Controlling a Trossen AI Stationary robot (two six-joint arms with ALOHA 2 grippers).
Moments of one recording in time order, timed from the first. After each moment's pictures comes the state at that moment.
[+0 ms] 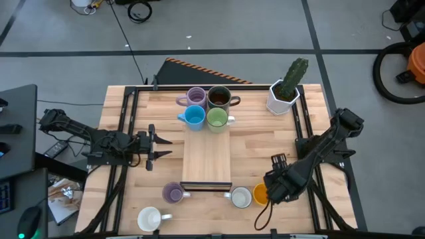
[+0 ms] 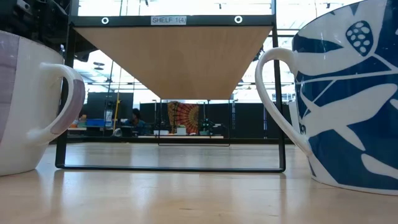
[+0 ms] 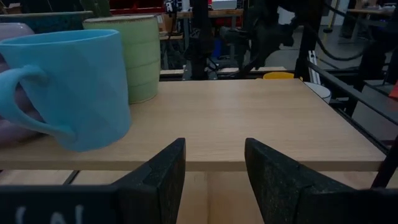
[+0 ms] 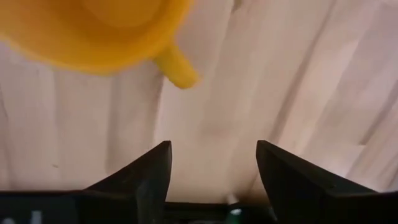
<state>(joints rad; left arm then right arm) -0.34 0.50 0.18 0.22 -0.39 -0.02 0.73 1.58 1.17 -1.31 0.09 0.52</state>
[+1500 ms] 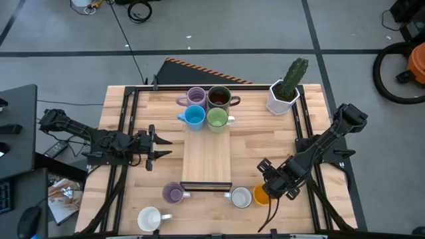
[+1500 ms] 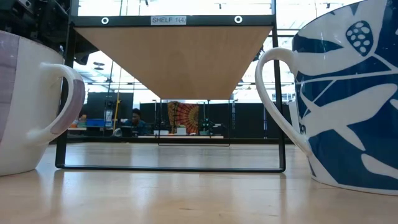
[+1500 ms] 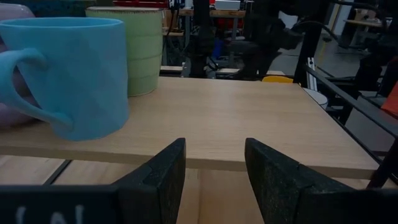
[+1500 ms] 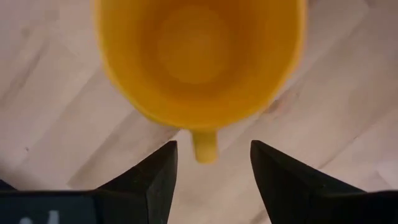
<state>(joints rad) -0.34 0.50 0.18 0.21 -0.39 -0.09 0.68 1.50 1.05 -0.99 0.03 -0.09</state>
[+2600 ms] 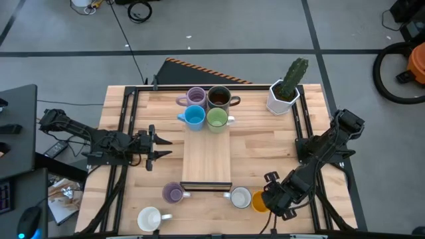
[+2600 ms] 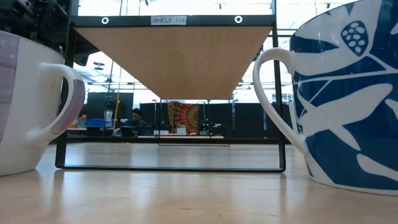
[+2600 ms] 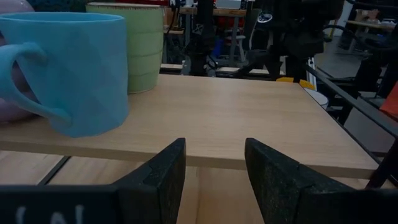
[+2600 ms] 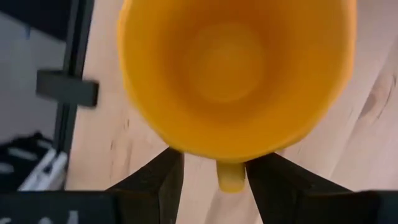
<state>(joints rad) -0.34 0.50 0.18 0.20 -0.39 -0.11 0.81 1.61 1.08 -0.82 -0.01 0.56</state>
